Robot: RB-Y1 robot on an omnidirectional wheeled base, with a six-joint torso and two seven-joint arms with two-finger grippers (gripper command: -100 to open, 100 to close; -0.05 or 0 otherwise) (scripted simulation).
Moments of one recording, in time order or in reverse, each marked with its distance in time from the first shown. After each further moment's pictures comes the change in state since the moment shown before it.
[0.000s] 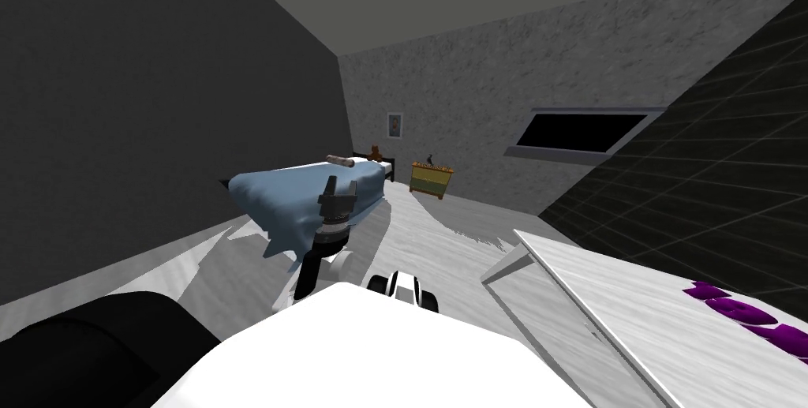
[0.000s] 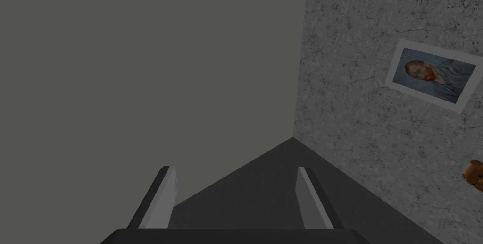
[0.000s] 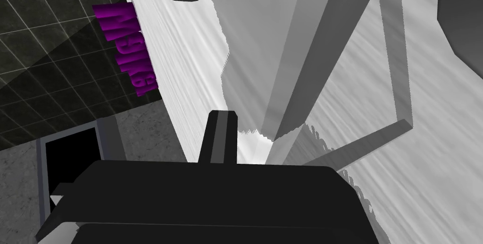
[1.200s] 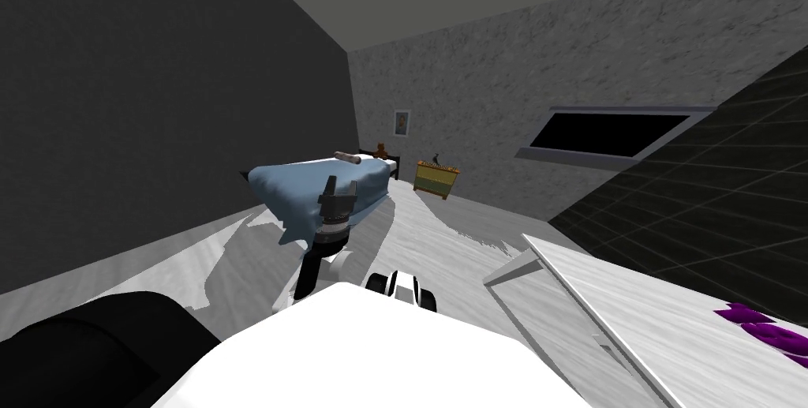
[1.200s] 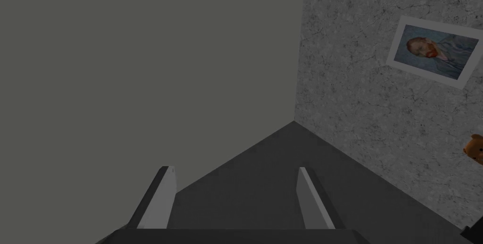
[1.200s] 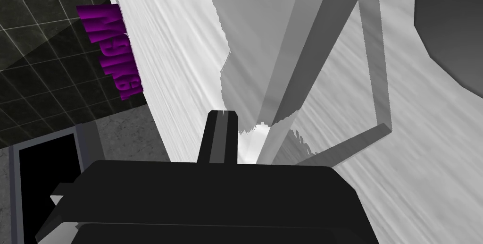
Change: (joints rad) left arm 0.000 0.000 0.000 0.000 0.000 0.000 0.000; right arm -0.015 -0.132 0.143 0.120 -0.092 0.040 -0.099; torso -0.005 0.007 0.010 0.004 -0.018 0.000
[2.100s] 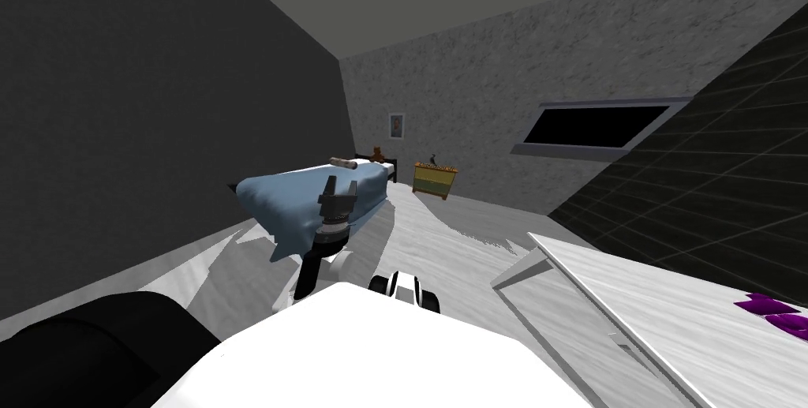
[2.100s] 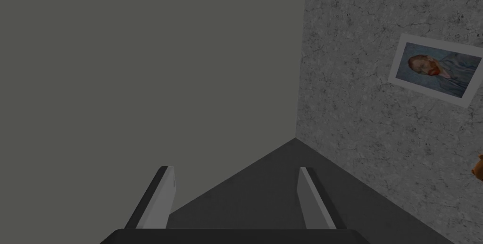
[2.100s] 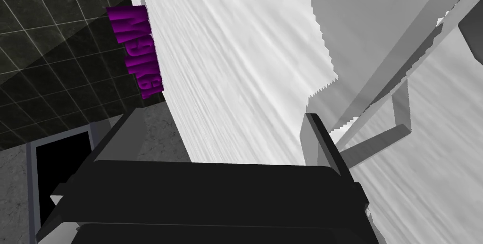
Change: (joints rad) left arm 0.000 0.000 0.000 0.000 0.000 0.000 0.000; right arm 0.149 -0.148 -0.083 -0.041 -0.116 -0.066 0.003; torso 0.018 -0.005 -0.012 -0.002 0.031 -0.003
